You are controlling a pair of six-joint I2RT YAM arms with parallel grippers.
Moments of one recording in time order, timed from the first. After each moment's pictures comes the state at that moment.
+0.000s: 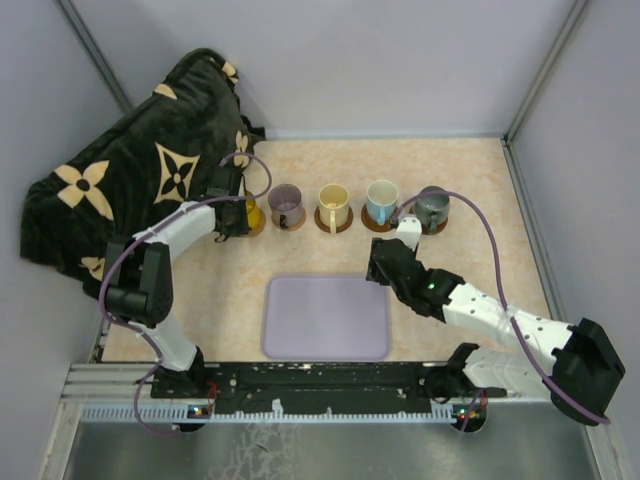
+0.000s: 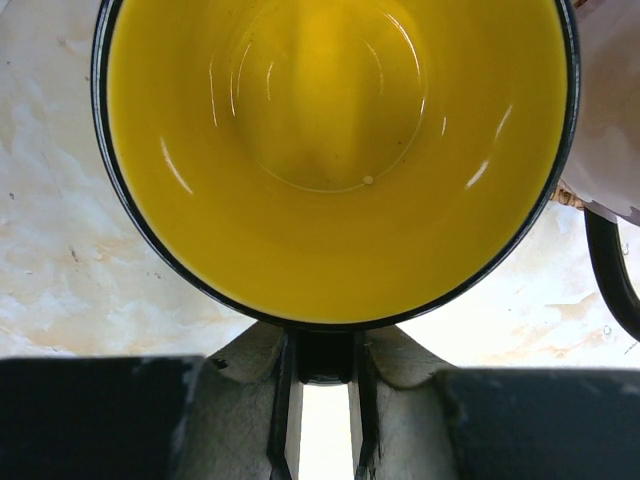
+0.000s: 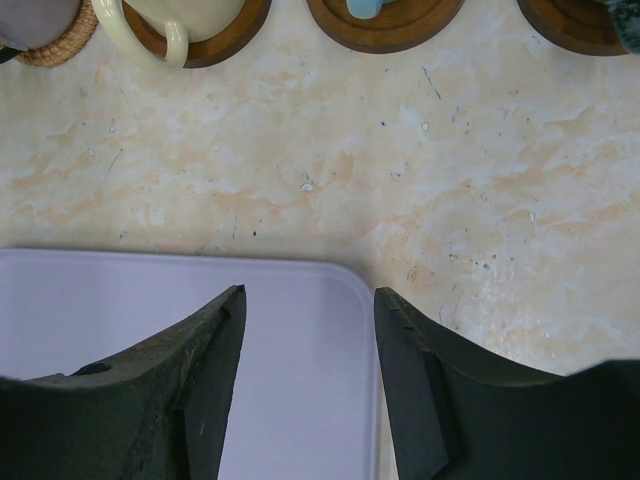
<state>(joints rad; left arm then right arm) -0.25 1.72 1.15 -0.45 -0.14 -0.32 0.84 1.05 0.65 -0.31 0.53 0.65</state>
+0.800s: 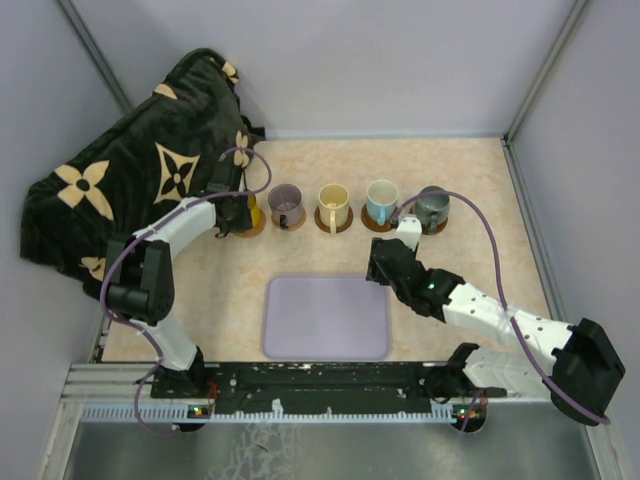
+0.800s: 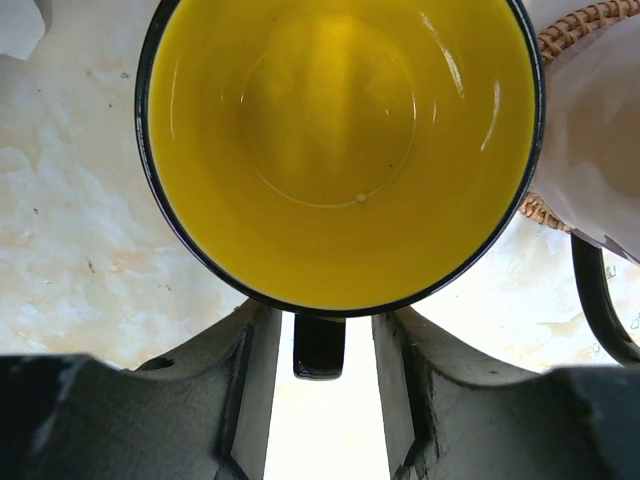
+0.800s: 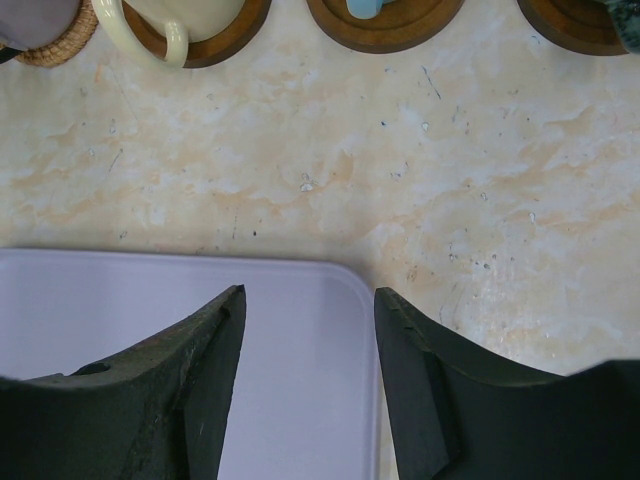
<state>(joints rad) -0.25 1.74 1.20 -0.47 -0.16 -0.32 0.84 1.05 0.65 -0.31 0.53 0.65</state>
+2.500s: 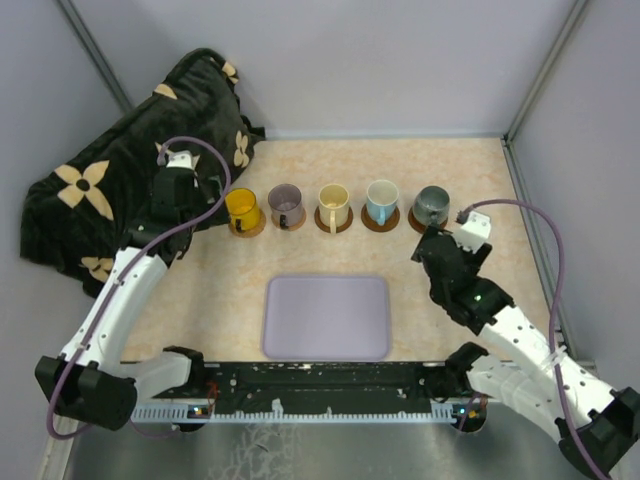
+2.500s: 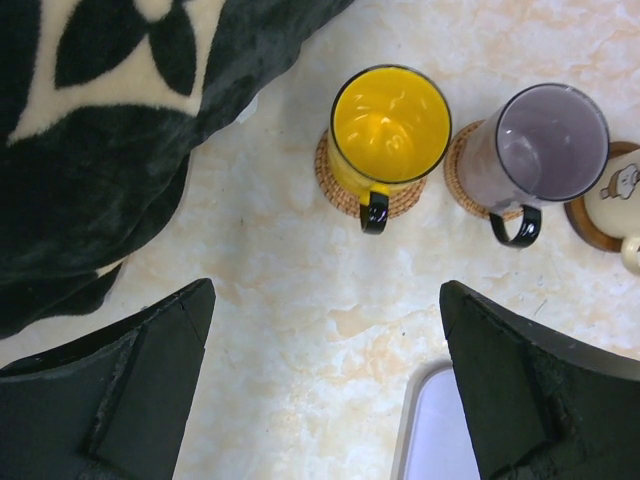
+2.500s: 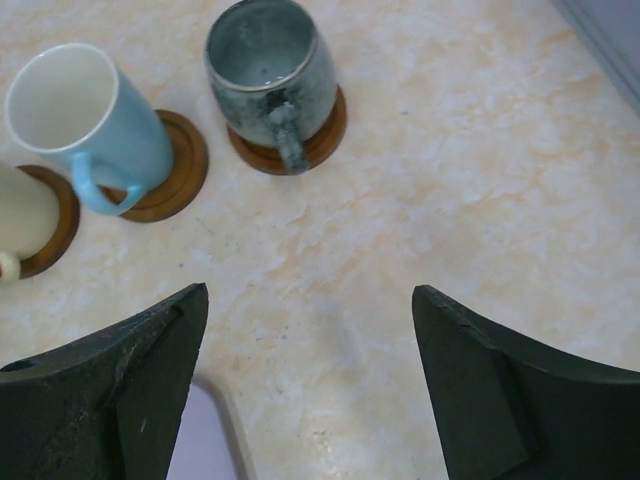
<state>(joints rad) -0.25 1.14 1.13 -0.61 -0.30 -0.30 0.65 0.75 0.65 -0.51 0.84 0.64</state>
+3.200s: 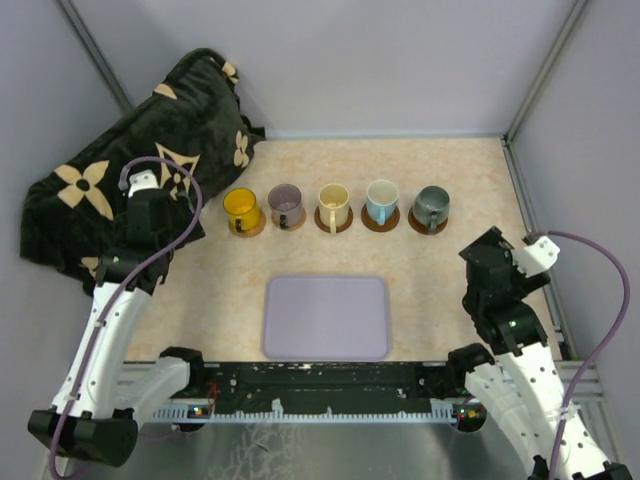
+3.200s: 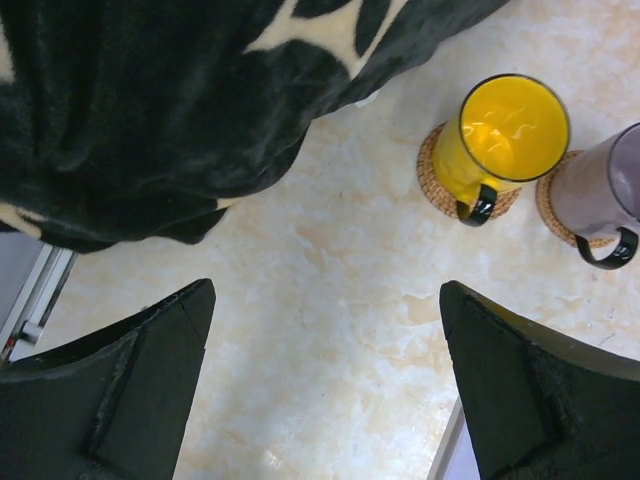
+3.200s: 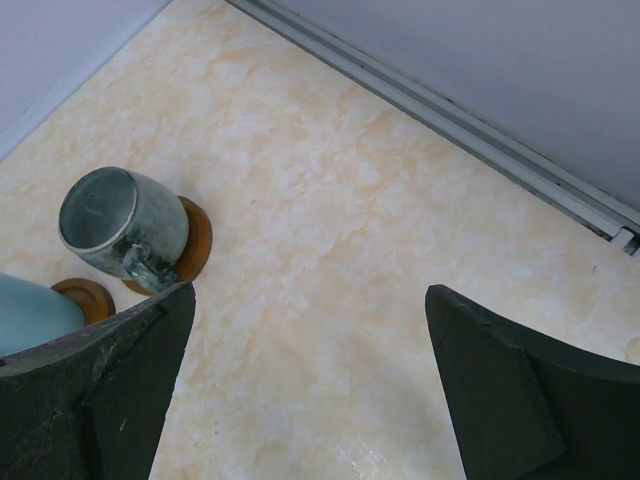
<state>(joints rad) -0.19 0.92 1.07 -0.75 -0.46 -0.36 0.31 0.52 0.66 -0.66 0.91 0.71</state>
